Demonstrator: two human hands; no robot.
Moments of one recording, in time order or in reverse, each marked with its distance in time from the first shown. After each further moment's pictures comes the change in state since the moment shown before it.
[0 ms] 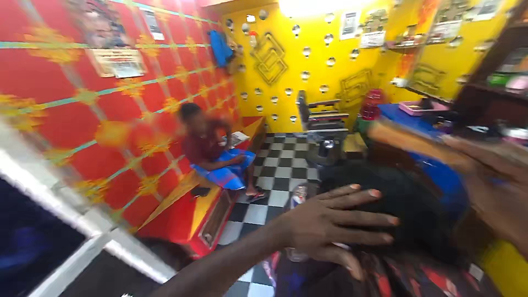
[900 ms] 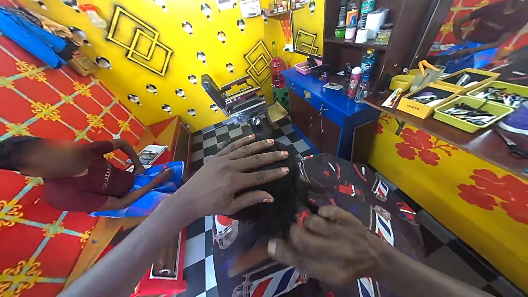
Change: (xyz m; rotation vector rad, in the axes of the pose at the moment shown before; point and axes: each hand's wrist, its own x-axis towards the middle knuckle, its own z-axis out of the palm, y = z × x) left_hand 0.060 -0.030 -0.003 0.163 -0.353 0.059; right_hand -0.160 -0.072 0.010 -0.199 -0.150 -0.415
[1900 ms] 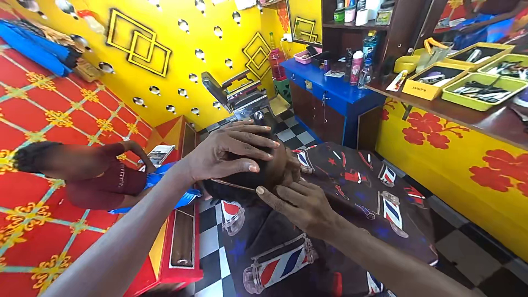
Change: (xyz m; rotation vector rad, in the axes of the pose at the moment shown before) left_hand 0.001 -0.042 -0.009 -0.496 0.006 0.018; right_hand 0.019 0.001 0.073 0.125 0.290 0.281
